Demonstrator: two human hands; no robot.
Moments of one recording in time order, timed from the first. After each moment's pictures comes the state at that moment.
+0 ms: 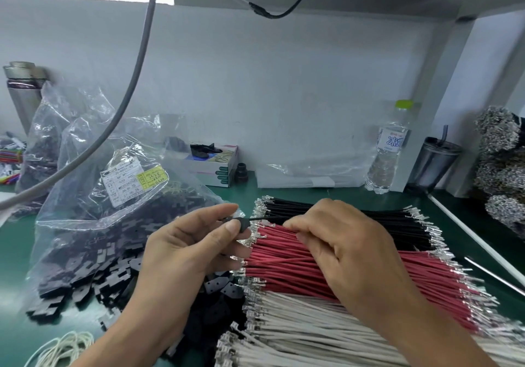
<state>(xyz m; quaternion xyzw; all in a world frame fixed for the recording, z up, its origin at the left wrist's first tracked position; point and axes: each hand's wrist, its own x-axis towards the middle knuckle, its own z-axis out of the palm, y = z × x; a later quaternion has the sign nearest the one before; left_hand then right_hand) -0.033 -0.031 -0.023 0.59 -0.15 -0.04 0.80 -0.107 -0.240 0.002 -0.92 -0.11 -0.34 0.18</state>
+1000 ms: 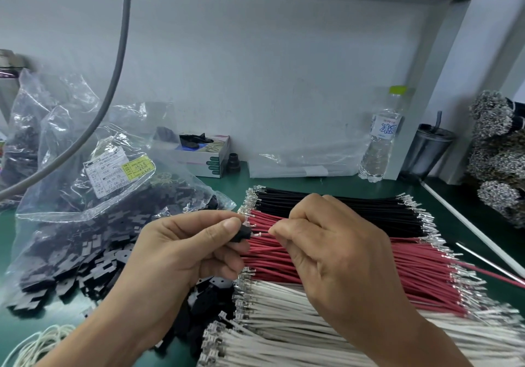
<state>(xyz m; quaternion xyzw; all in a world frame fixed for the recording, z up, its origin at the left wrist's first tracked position) -0.043 -0.031 -0.017 0.58 -0.18 -0.15 0.78 -0.119 -0.224 -0.005 -0.89 -0.14 -0.42 0.10</state>
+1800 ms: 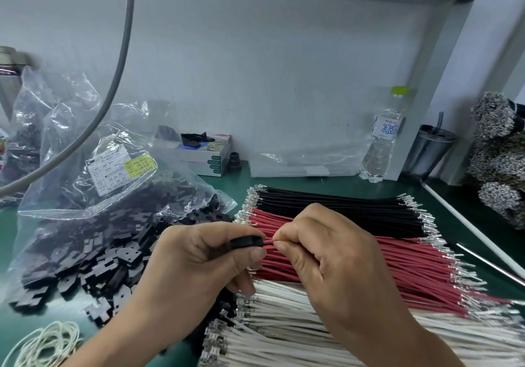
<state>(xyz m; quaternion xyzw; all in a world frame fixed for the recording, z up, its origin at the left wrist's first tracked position) -0.056 -0.037 -0.017 0.69 -0.29 -0.02 0.66 -0.122 -0.220 -0.007 -0.90 -0.13 -0.38 0.19</state>
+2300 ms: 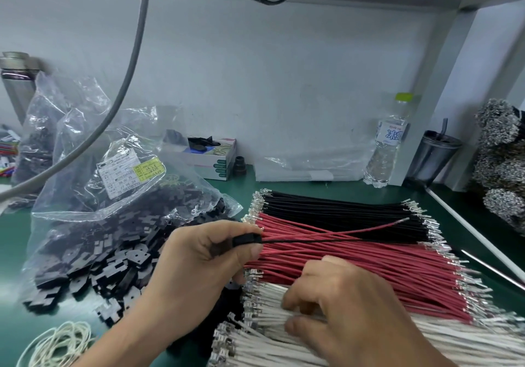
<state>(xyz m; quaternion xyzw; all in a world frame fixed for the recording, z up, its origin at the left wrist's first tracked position) -0.041 -0.035 -0.029 0.70 -0.28 0.01 0.66 -0.146 -0.220 -0.012 -0.98 -0.09 -0.12 0.16</state>
